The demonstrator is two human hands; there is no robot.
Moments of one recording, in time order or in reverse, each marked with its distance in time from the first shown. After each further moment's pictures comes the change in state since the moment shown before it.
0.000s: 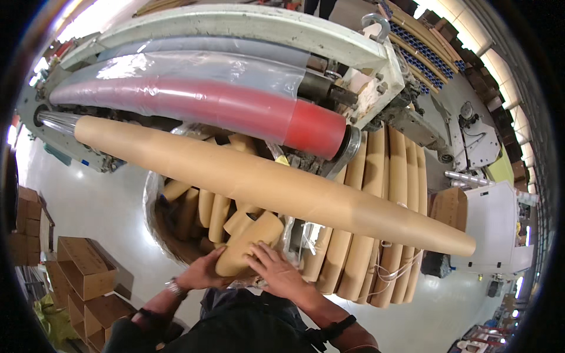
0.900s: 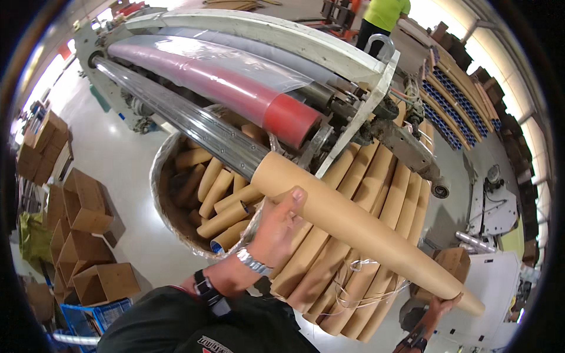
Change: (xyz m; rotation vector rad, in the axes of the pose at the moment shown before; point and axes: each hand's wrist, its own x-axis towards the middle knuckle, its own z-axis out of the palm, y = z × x) left_hand 0.168 0.283 0.144 -1.469 0.697 0.322; right_hand -0.588 0.506 -0.137 0.375 1.611 0.540
